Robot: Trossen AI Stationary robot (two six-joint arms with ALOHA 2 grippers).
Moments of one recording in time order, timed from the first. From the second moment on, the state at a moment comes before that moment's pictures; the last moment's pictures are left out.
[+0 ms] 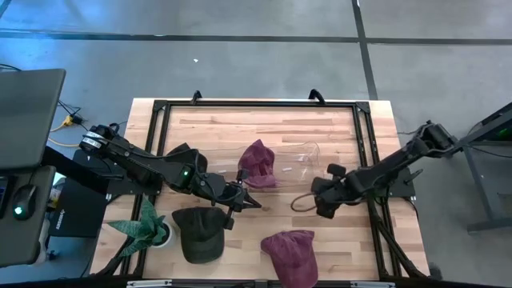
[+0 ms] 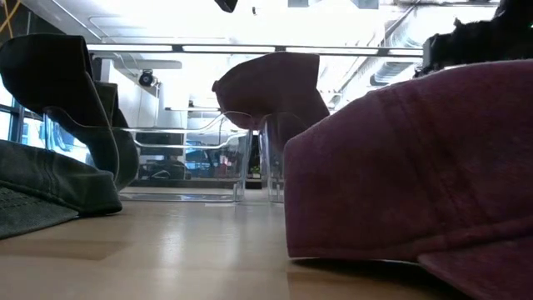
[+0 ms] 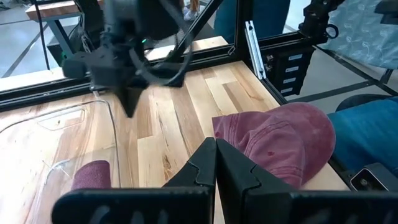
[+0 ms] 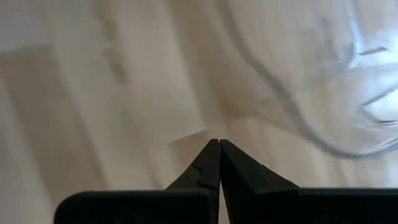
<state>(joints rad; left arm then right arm) -0.35 1.46 1.03 0.10 -0.12 0.05 0.47 1.34 0.79 -0.85 0.33 0.74</state>
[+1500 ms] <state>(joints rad) -0.35 1.46 1.03 0.21 -0.09 0.05 0.73 1.51 1.00 -0.51 0.35 0.65</state>
